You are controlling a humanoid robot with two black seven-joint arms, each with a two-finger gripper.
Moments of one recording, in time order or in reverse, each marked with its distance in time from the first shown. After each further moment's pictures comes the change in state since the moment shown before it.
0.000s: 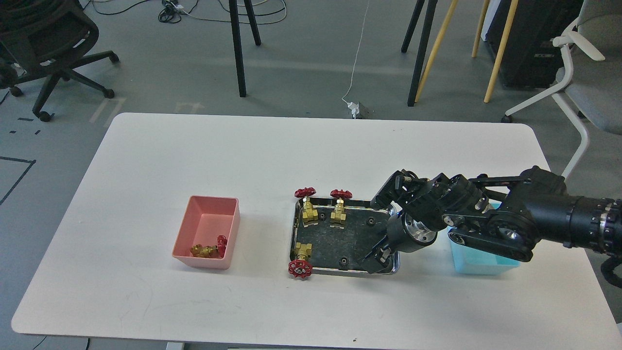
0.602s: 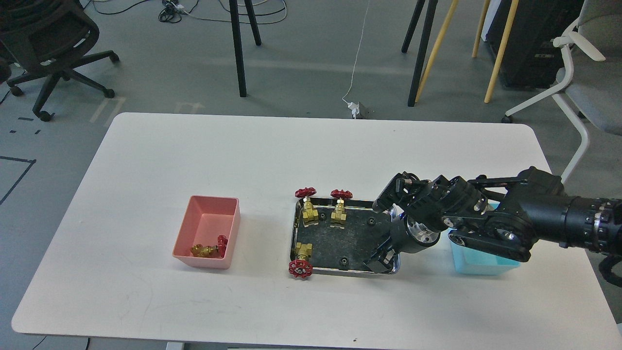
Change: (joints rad) left arm -0.003 0.003 -0.009 0.003 -0.001 0.002 0.000; right arm 0.008 0.019 -0.046 -0.032 -0.002 0.000 -0.008
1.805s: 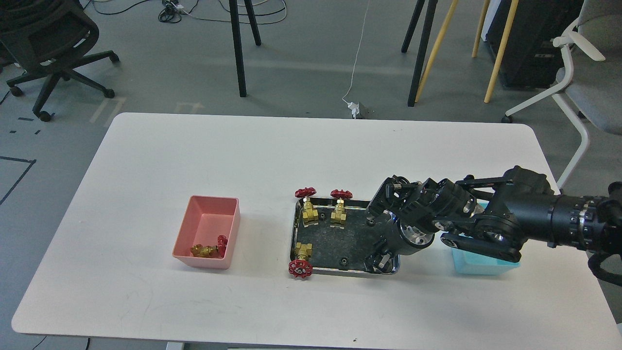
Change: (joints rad) left arm -0.002 0.009 -0.012 0.012 -0.003 -0.002 -0.001; right arm 0.018 0.049 -0.047 -0.019 -0.030 0.000 -0.007
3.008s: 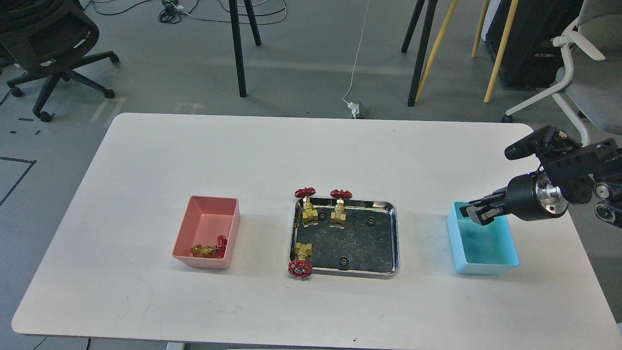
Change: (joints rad) left arm 0.002 0.005 0.009 0.000 -0.001 0.000 0.000; right arm -0.049 -0.677 0.226 0.319 0.121 0.000 0.008
